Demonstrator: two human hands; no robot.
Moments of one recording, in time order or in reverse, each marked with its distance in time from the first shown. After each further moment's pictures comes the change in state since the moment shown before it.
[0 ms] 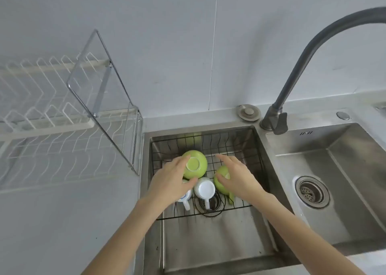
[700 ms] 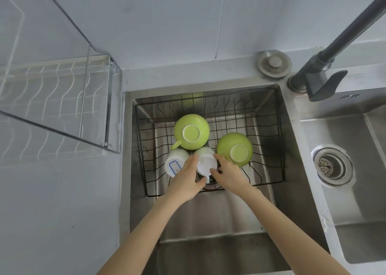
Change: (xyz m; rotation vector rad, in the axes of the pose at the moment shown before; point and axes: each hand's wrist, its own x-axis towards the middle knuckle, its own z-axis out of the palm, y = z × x) left_hand 0.058 -0.032 0.129 -0.335 -0.315 -0.235; right_hand 0.062 0.073 0.100 0.167 -0.338 0.368
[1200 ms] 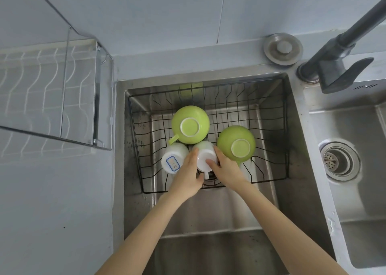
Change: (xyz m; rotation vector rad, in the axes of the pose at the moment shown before) left_hand 0.021 -0.010 0.020 -0.090 0.023 -0.021; right_hand 0.017 0.004 0.006 0.116 -0.031 0.036
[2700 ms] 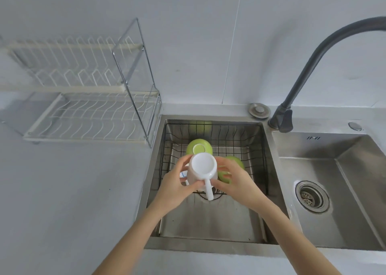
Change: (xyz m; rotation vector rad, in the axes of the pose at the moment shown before) left_hand -0.180 0.036 -0.036 -0.413 0.414 0.409; right_hand -0.193 -0.030 -0.033 -0.028 0.151 -0.625
